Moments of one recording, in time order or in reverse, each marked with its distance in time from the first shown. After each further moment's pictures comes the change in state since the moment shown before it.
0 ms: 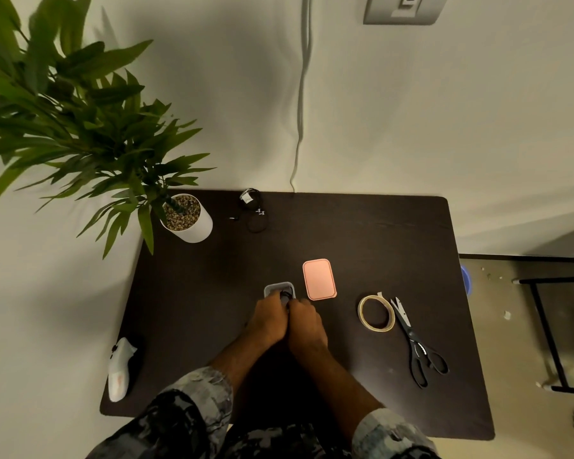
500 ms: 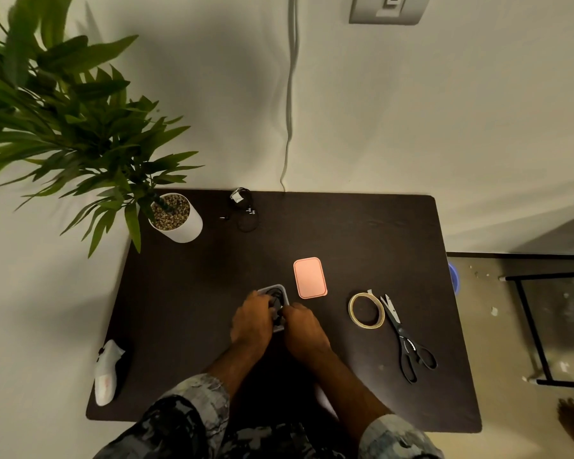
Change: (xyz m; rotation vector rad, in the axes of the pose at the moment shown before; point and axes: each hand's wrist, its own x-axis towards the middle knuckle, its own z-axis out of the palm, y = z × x) left_hand -0.006 -0.016 0.002 0.296 0.143 0.144; right_hand -0.003 0.023 -0.004 -0.062 -0.109 -0.108
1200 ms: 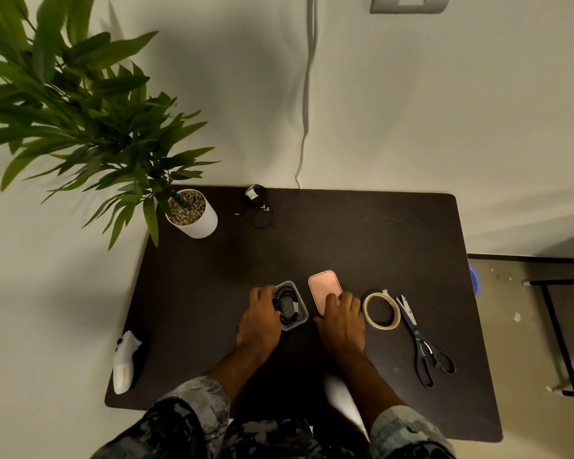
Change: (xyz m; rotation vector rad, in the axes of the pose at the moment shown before) left_hand -0.007 -0.024 0.004 -0.161 0.044 0.059; right_hand -0.001 0.049 0.004 -0.291 0.235 0.237
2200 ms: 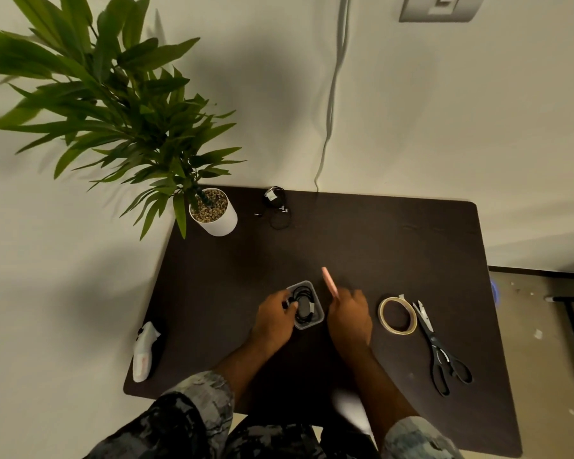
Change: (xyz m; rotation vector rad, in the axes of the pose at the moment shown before) left_hand -0.002 -0.001 -0.012 -0.256 -0.024 -0.096; right_hand -0.005 -0.031 -0.023 0.407 0.172 0.086
